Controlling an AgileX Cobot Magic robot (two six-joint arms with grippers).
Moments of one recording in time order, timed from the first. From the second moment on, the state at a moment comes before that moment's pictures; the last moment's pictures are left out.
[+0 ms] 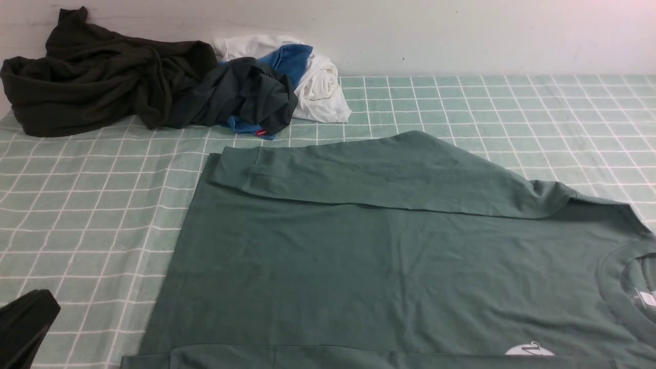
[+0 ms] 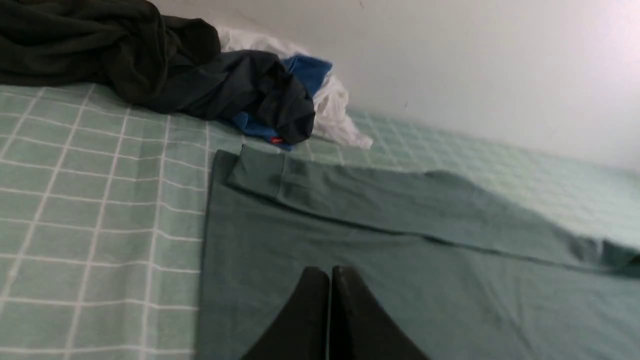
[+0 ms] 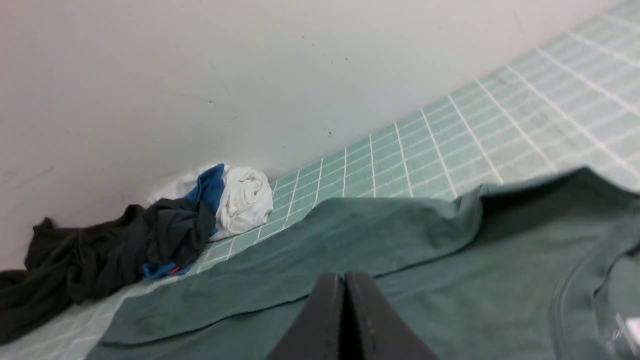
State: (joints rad) right arm -0.07 0.06 -0.13 0.72 0.35 -0.23; left arm 0.07 0.24 -0.31 -0.68 0.48 0.43
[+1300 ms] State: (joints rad) right arm 0.34 0.90 -0.70 0.23 1.14 -0.36; left arm -0.47 1.73 -0.91 0.09 0.86 0.26
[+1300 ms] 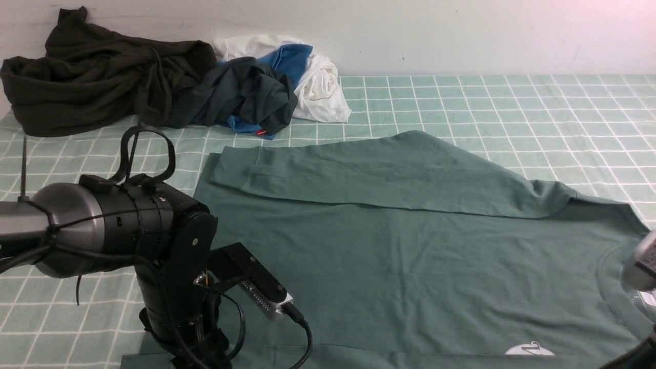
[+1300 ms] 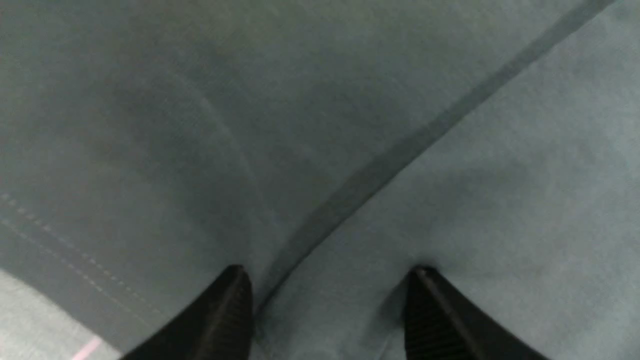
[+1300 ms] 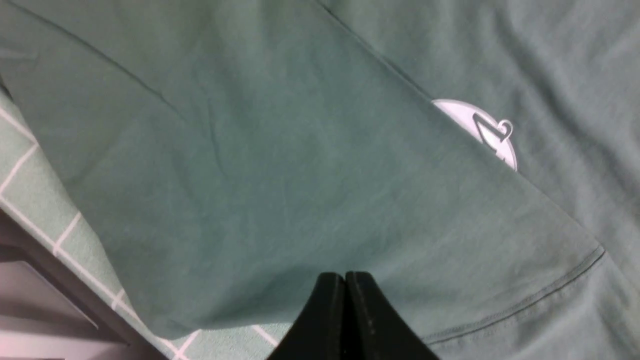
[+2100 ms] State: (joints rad) right arm 0.34 0.90 -0.70 0.04 0.96 -0.14; left arm -0.46 1.78 -1.60 0.08 1.18 0.34
